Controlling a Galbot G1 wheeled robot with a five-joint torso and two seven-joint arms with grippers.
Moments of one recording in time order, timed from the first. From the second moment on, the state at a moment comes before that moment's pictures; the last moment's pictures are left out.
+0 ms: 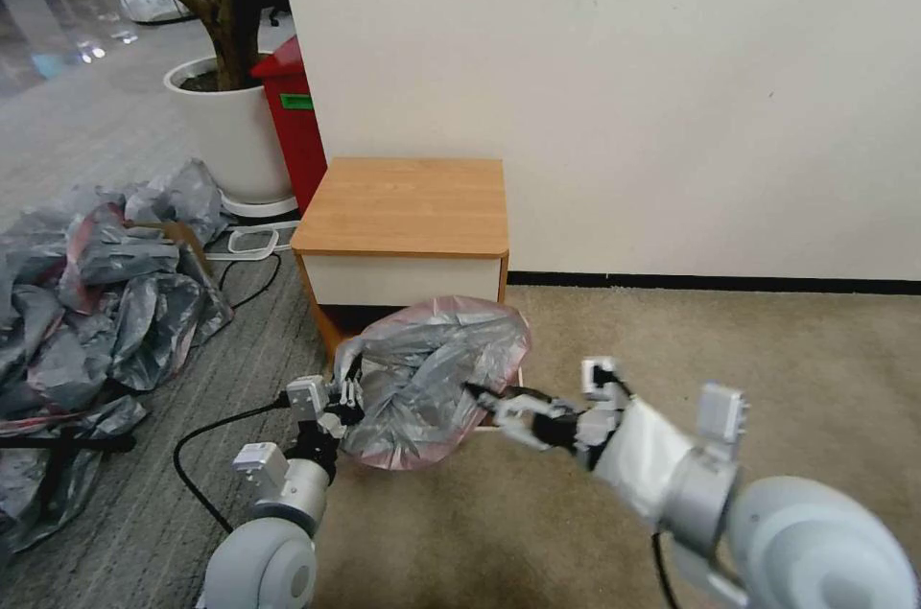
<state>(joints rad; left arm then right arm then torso) 1.56 -1.30 -0.43 -2.12 -0.49 0.11 -0.14 -1.39 1.09 0.25 2.46 1.26 -0.71 0.37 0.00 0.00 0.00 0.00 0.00</state>
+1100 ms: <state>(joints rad) 1.54 -1.29 -0.41 -2.14 -0.49 0.09 -0.11 -1.35 1.23 0.14 2.35 1.07 -0.68 0.42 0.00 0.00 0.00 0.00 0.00</state>
